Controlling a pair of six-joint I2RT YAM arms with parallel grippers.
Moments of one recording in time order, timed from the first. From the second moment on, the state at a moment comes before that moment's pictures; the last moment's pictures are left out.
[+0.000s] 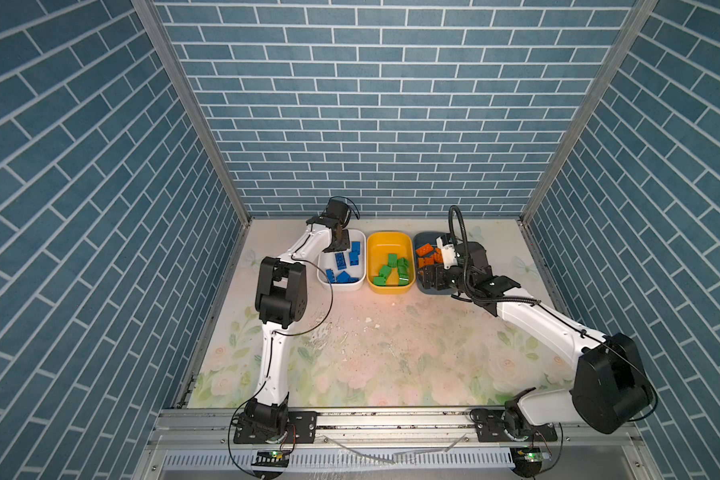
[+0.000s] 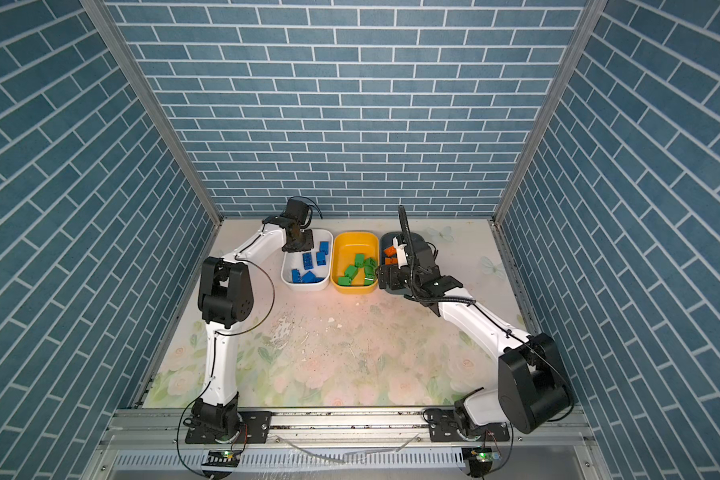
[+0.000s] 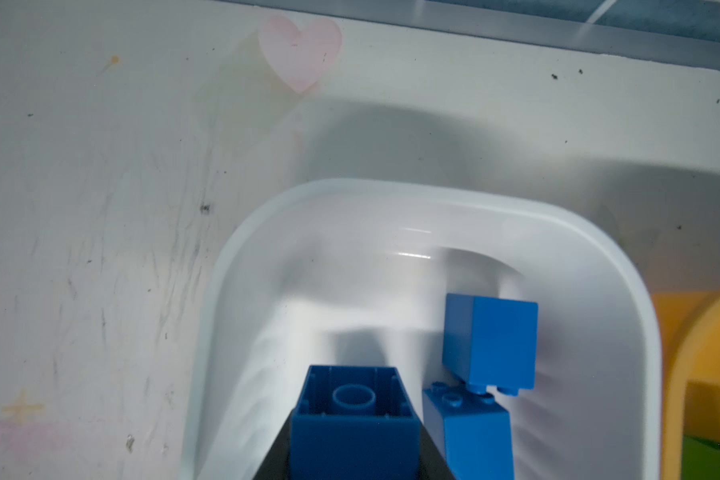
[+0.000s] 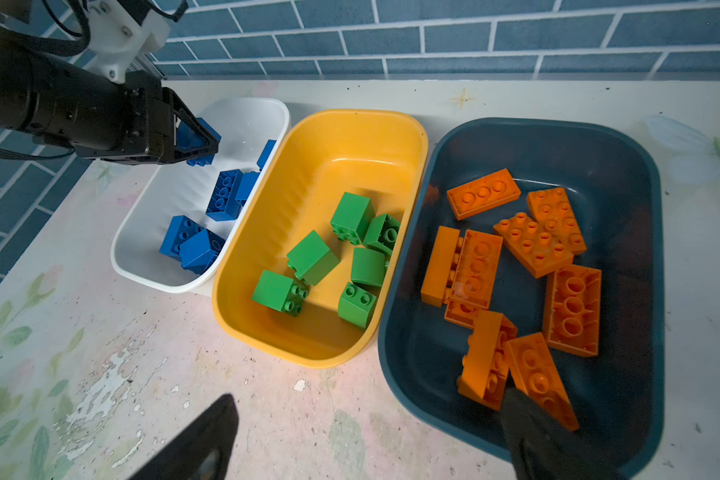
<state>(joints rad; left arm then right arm) -0.27 2.31 2.02 -0.77 -0.16 -0.37 0.52 1.39 0.97 -0.20 -0.07 0.24</state>
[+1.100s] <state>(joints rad) -0.26 1.05 0.78 -0.41 -0.41 -0.45 0.16 1.09 0.61 -0.04 0.48 0.20</state>
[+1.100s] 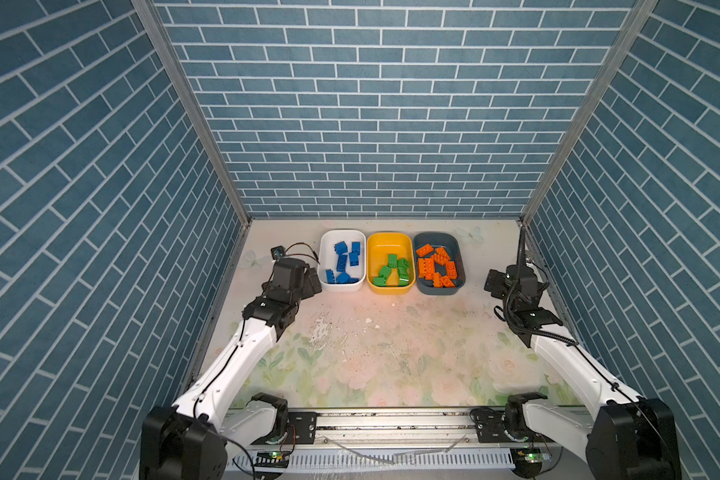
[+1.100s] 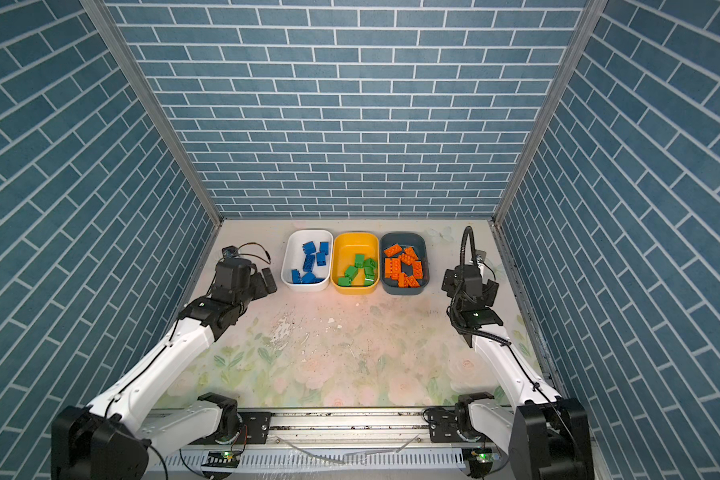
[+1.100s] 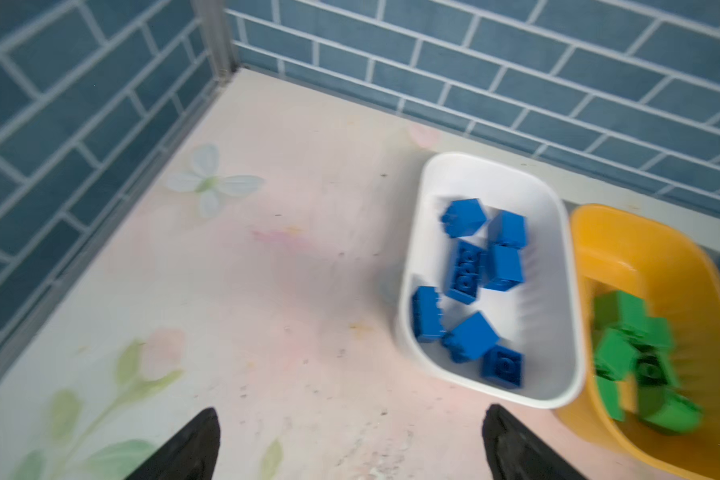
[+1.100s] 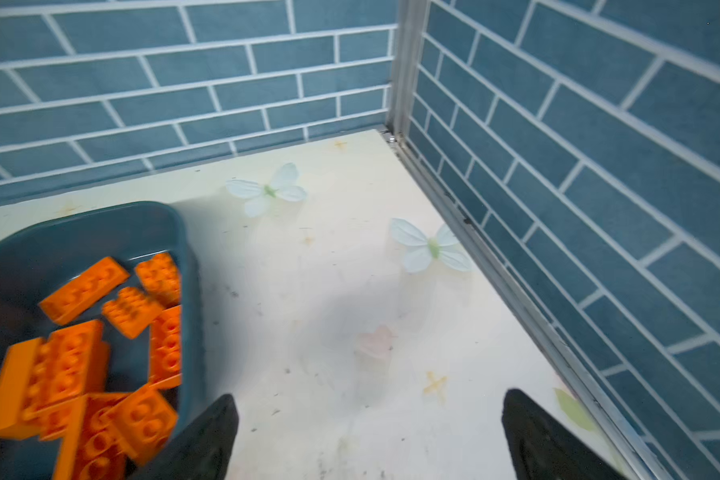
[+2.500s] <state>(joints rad) -0.06 1.52 0.37 0.74 -0.31 0.00 -0.06 1.54 0.39 0.74 0.01 0.03</state>
